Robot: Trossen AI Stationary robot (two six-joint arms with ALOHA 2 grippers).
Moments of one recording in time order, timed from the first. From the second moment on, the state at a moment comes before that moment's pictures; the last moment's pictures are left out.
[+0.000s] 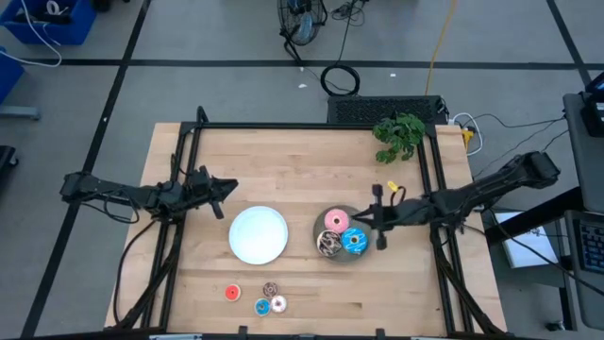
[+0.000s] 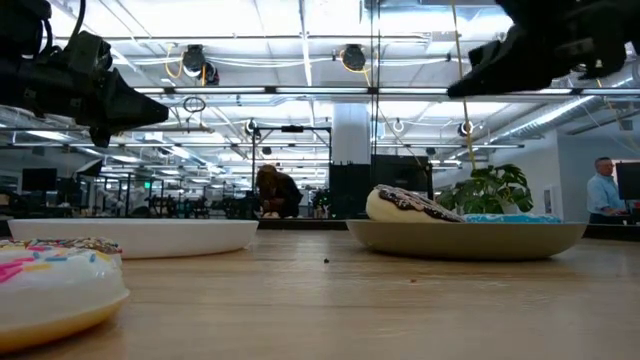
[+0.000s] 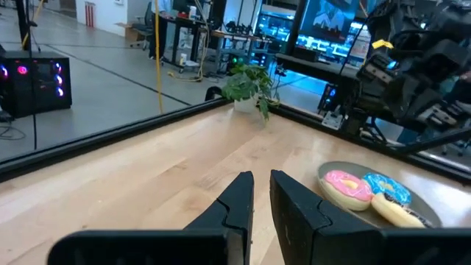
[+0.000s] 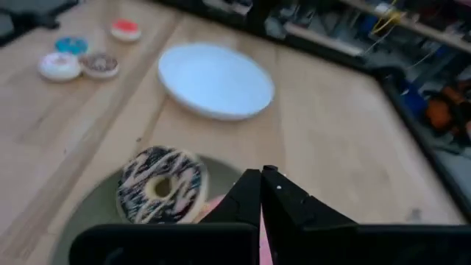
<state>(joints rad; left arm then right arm) -0.13 0.27 0.01 0.20 -0.55 -0.28 0.30 0.95 0.43 0.12 0.33 -0.16</state>
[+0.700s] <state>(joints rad) -0.13 0.27 0.01 0.29 -0.58 -0.15 0.17 0.43 0.26 0.09 0.10 -0.15</state>
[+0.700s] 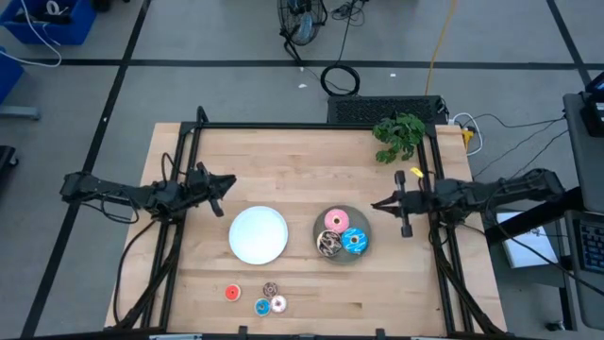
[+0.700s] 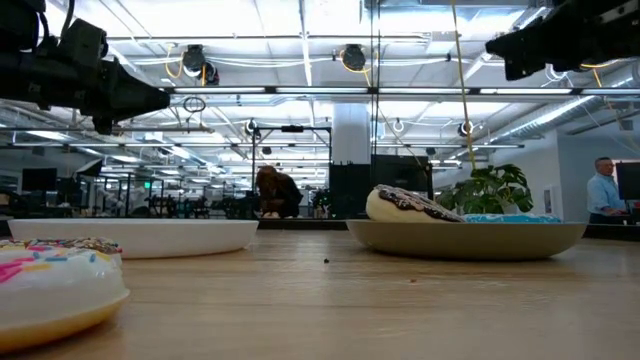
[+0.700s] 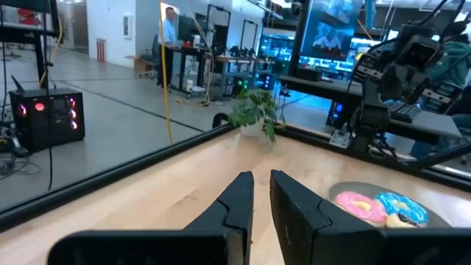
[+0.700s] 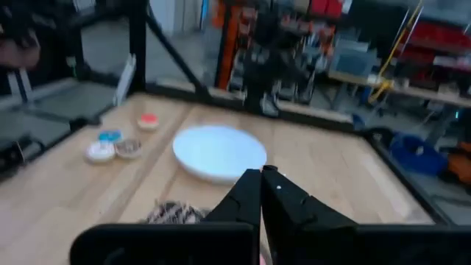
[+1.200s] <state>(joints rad) -0.13 0.27 0.01 0.26 -0.47 -0.28 0.16 0.35 0.09 0.31 0.10 -0.15</state>
